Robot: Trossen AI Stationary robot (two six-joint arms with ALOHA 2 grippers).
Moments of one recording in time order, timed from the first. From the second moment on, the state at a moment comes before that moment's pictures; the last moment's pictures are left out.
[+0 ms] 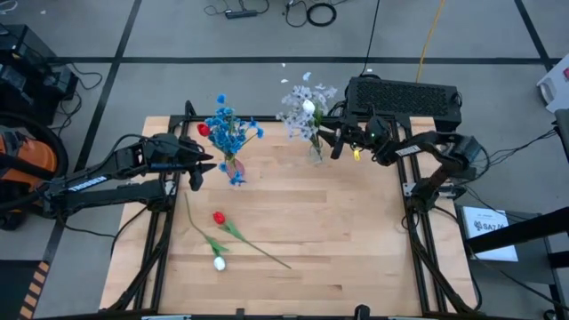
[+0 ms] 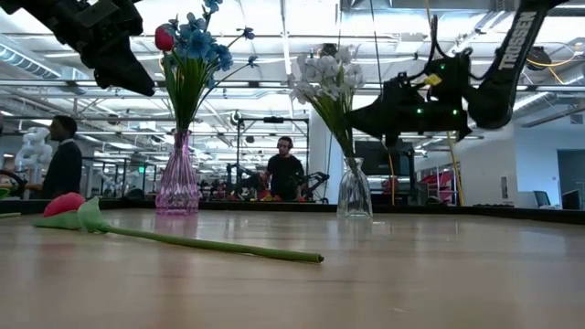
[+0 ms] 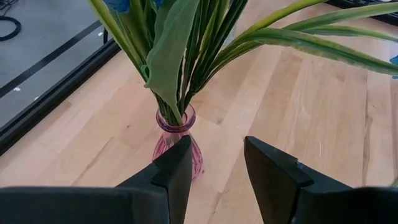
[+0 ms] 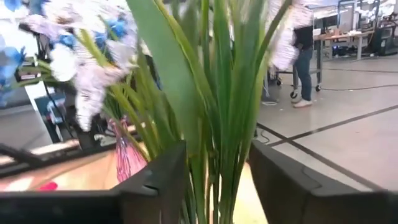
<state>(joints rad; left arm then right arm) 0.38 0.56 0.67 -0.72 0.01 -0.12 -0.71 1.64 0.47 1.26 -0.42 0.18</state>
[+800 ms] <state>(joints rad) 0.38 0.56 0.67 -0.72 0.01 -0.12 -0.62 0.94 0.47 0.35 -0.11 -0.07</state>
